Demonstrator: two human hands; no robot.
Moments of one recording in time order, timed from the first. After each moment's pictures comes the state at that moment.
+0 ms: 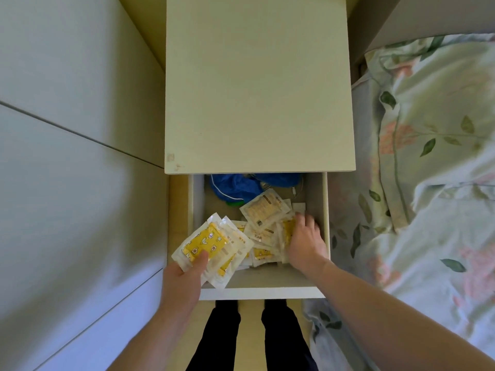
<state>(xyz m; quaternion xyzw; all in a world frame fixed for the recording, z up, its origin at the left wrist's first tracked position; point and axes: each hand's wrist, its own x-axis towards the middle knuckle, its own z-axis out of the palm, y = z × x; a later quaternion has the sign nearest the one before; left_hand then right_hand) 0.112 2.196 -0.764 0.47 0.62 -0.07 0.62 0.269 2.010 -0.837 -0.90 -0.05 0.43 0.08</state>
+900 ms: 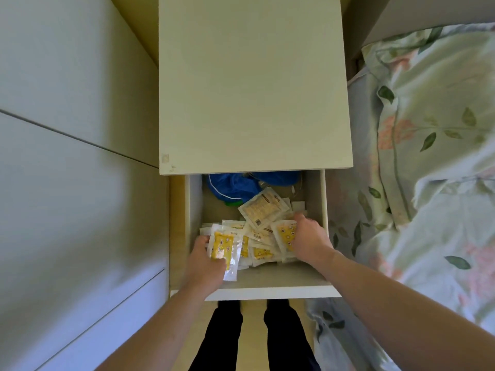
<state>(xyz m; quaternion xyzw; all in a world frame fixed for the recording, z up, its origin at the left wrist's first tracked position) 0.141 2.181 -0.808 0.68 0.53 -0.25 0.44 0.290 2.001 -0.832 -0.88 -0.07 0.47 0.08</state>
